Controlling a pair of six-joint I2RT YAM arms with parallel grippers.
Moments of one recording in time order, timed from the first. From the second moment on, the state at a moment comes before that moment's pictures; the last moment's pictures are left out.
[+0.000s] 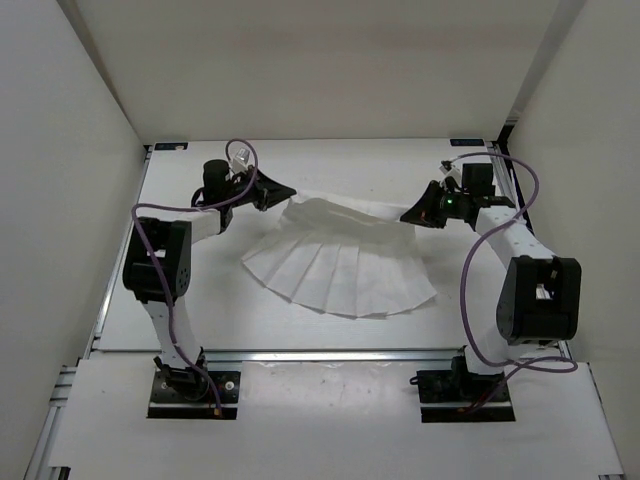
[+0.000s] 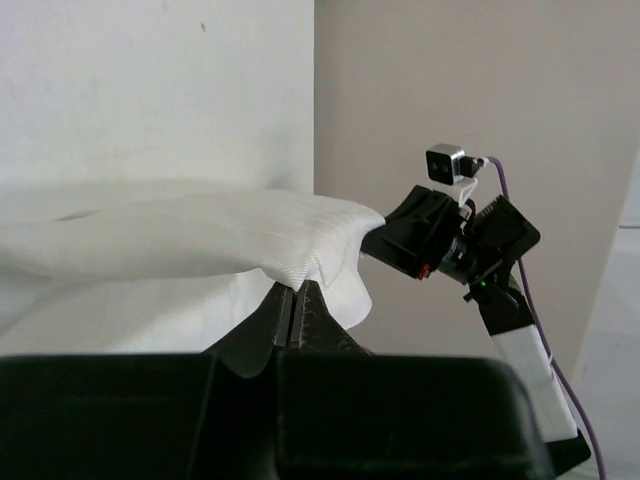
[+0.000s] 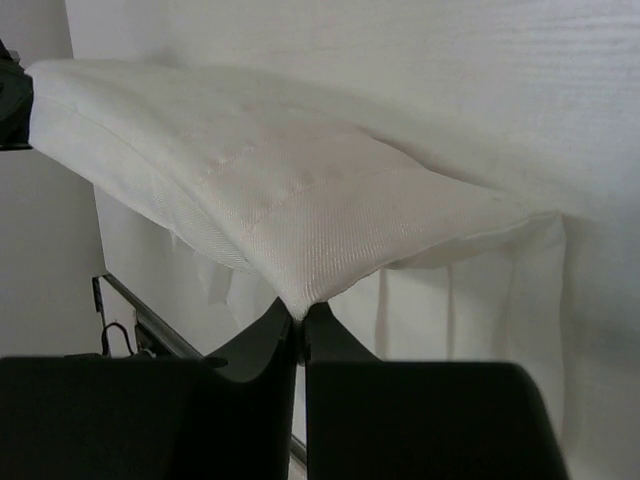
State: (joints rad) left arm -0.13 1.85 1.05 0.50 0.86 -1.18; right arm 0.02 1.53 1.07 -0.39 -0.68 0.42
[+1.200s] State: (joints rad) left arm -0.12 1.54 0.76 -0.35 0.74 -0.53; right arm 0.28 1.29 0.68 -0.86 -0.80 0.33
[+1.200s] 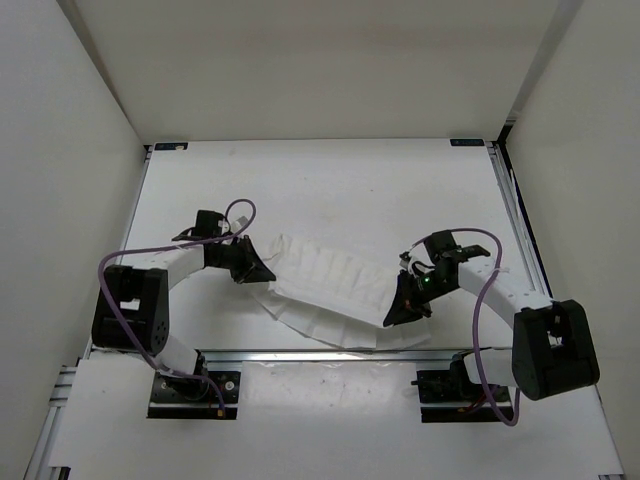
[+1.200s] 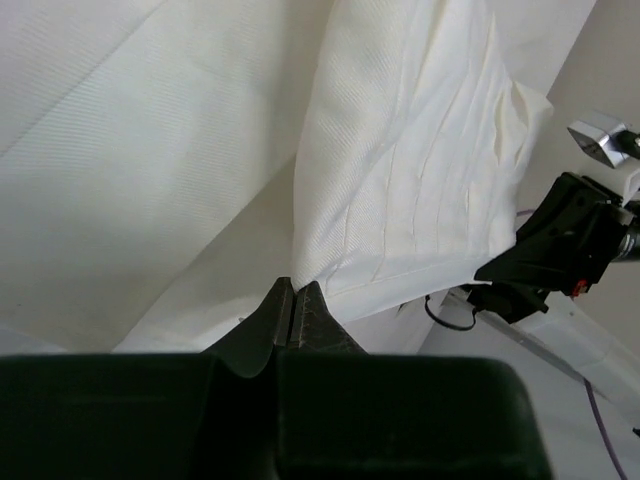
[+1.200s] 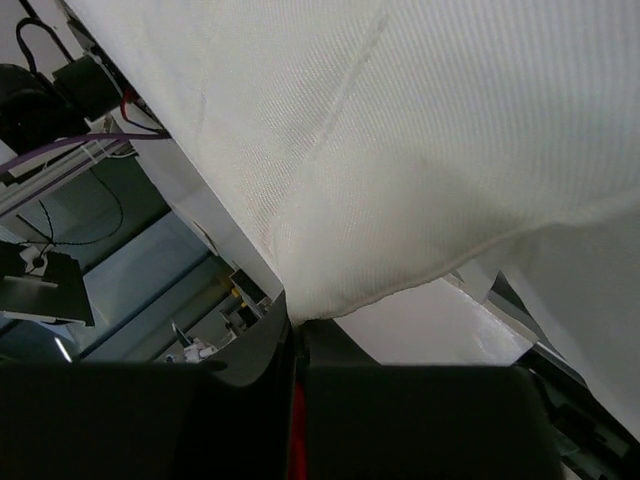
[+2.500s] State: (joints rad) left arm -0.27 1.51 0.77 -0.25 0.43 -0.55; right arm 0.34 1.52 0.96 -0.88 -0.46 0.48
